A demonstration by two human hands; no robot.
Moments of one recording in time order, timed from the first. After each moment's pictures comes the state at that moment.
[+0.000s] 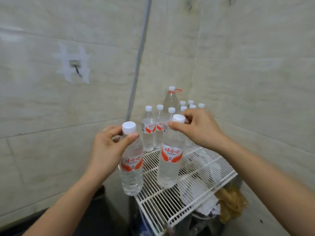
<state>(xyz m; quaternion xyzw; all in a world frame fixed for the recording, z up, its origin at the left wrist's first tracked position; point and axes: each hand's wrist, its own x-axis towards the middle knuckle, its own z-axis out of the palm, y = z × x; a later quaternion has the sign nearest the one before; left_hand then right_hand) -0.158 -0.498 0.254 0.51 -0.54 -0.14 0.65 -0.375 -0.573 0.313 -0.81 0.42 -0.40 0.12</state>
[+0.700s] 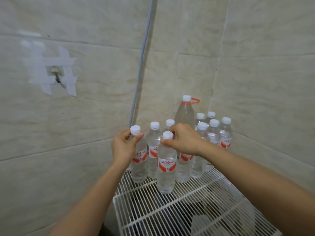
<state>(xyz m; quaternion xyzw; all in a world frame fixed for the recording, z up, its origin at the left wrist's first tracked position) -0.124 -0.714 0.226 0.63 -0.40 -0.13 0.65 -0.307 -0.766 0.288 -0.88 0.40 -0.22 0.10</state>
